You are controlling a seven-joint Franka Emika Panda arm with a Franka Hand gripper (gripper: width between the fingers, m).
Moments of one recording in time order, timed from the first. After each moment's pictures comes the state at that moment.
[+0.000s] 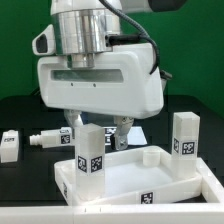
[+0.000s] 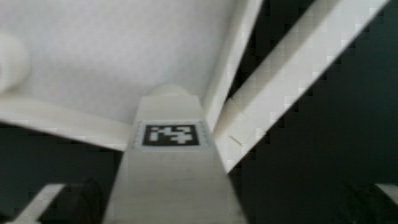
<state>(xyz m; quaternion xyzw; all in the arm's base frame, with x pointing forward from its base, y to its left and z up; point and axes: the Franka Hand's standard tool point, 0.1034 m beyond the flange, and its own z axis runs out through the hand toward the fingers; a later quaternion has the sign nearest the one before) 0.637 -0.032 0.109 -0.92 0.38 -0.04 0.05</state>
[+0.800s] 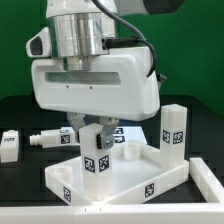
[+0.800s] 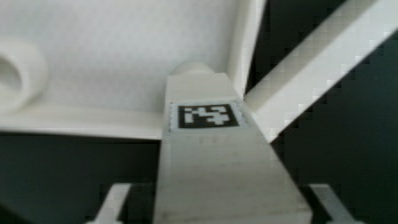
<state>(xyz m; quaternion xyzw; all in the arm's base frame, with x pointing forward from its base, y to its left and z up) 0.634 -0.038 0.107 -0.89 0.45 -0.03 0.05</state>
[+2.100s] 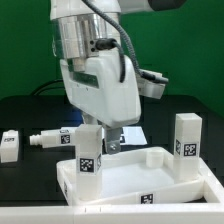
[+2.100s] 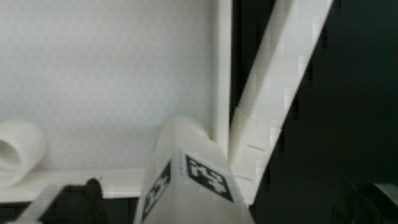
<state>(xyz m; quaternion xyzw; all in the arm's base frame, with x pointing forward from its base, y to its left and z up) 0.632 -0.027 0.106 -0.82 0.57 -0.01 0.07</state>
